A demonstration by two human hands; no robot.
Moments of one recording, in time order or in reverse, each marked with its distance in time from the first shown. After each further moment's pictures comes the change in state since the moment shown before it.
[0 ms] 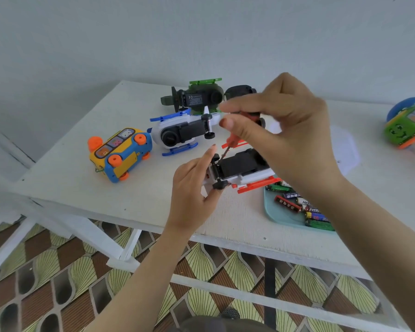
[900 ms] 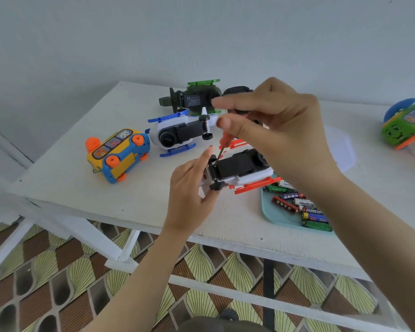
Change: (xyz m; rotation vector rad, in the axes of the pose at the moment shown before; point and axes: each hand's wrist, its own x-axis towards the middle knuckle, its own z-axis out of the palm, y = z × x) left_hand -0.001 0.001 0.000 0.006 -0.007 -0.018; right_hand 0.004 0.000 -0.003 0.201 -0.054 0.093
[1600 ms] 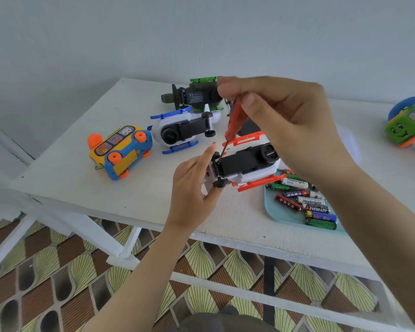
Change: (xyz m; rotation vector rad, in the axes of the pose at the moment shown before) left_hand 0.001 0.000 0.000 0.000 -0.002 0.004; right_hand 0.005 0.003 -0.003 0.035 -0.127 -0.017
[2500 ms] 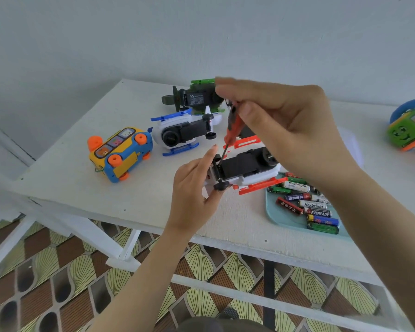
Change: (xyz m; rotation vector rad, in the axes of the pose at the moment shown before) left_hand 0.000 -0.003 0.001 -0.004 0.000 0.005; right_hand 0.002 0.000 -0.002 -0.077 -0.039 -0.040
